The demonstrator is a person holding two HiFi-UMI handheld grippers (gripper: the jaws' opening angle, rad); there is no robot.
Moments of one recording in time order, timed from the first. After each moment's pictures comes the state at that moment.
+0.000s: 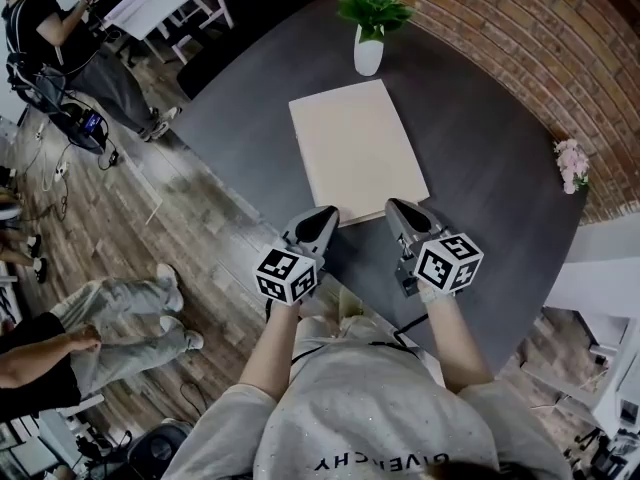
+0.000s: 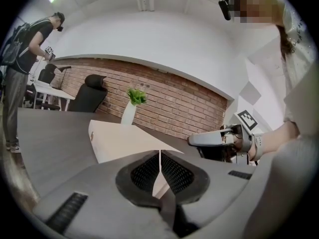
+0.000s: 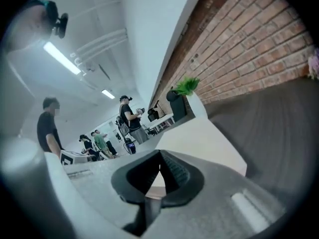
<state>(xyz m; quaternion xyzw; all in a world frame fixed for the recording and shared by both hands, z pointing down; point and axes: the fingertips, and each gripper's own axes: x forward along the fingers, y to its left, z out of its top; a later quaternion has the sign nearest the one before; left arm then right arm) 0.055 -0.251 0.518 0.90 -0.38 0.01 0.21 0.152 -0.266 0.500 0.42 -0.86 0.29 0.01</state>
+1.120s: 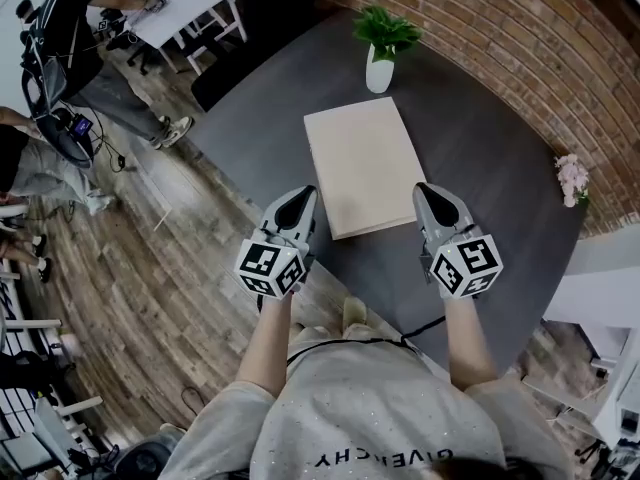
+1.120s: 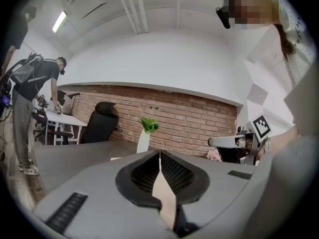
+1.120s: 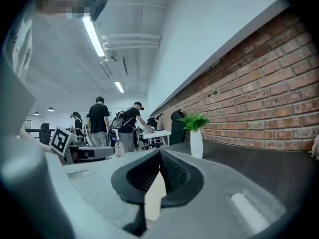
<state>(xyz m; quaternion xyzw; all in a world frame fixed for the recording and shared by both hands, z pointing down) -0.010 -0.282 0.433 0.88 -0.46 -0.04 0.12 0.168 -0.284 0.407 0.47 -0.88 0.09 0.04</state>
